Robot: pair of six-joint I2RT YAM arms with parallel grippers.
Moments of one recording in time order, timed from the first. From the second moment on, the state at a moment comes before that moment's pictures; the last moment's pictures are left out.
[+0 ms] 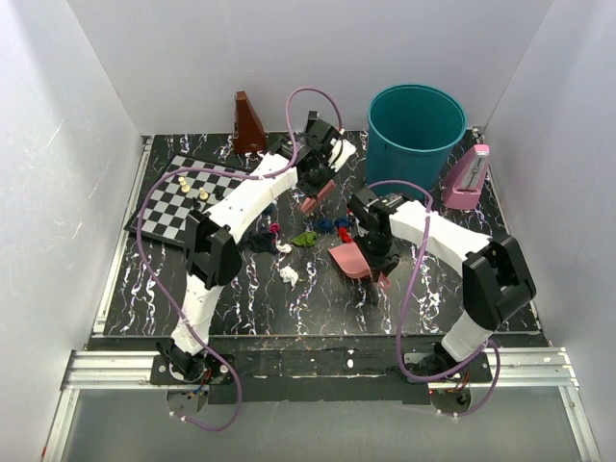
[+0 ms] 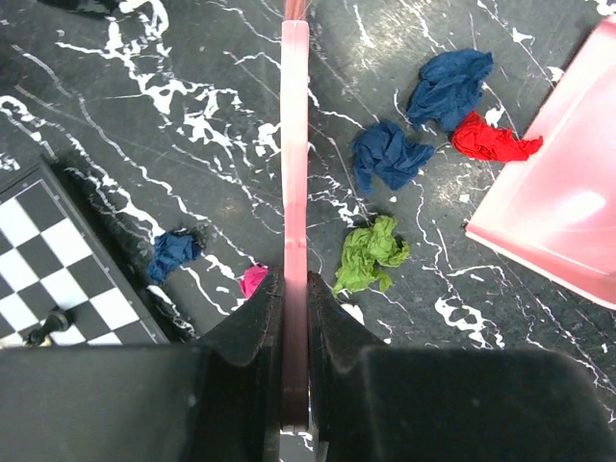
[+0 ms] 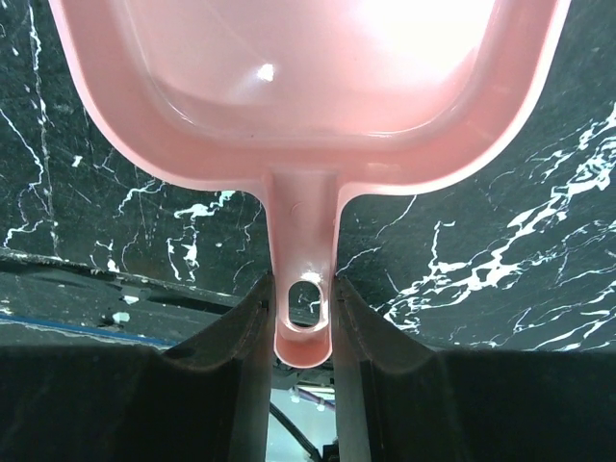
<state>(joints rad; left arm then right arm) -0.68 2.15 2.18 -1.06 -0.13 0.19 0.65 1.63 1.21 -1.10 0.01 0.21</state>
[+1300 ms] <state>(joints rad) -0.71 2.21 2.31 -1.25 0.20 0.16 0.66 1.62 1.25 -1.06 0.01 0.14</state>
